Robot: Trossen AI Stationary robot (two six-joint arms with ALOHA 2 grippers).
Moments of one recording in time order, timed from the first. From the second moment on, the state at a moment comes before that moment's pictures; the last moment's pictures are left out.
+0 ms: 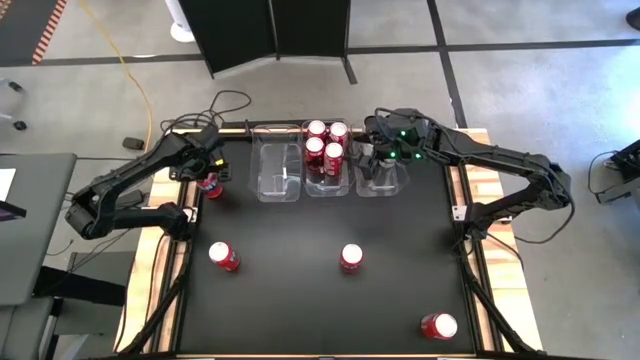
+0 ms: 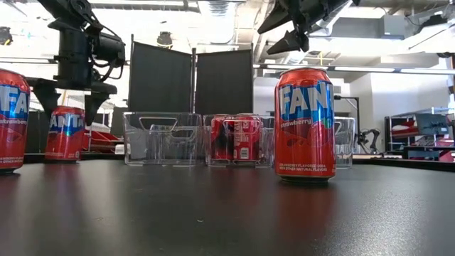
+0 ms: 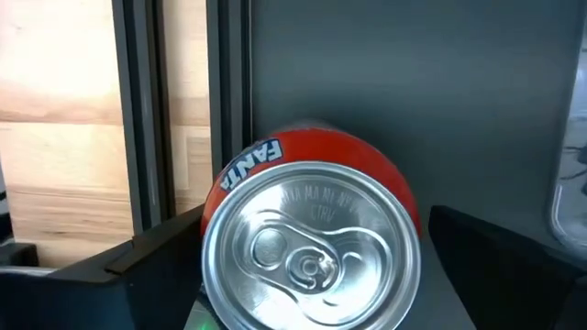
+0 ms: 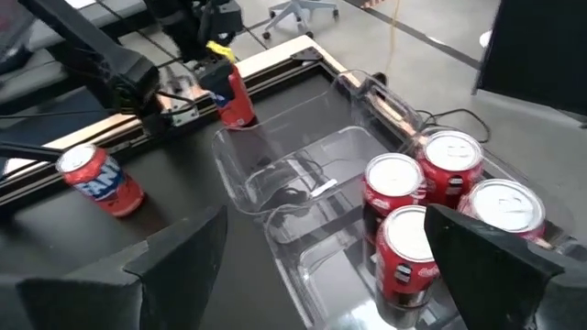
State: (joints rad) left arm 0.91 1.09 0.82 -1.14 -0.19 -0.65; right arm -0.36 1.30 1.21 -0.37 -0.02 0.20
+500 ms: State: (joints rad) left arm 0.91 1.09 0.85 -1.15 -0.17 -0.56; right arm -0.35 1.30 1.21 -0.42 -0.02 0.24
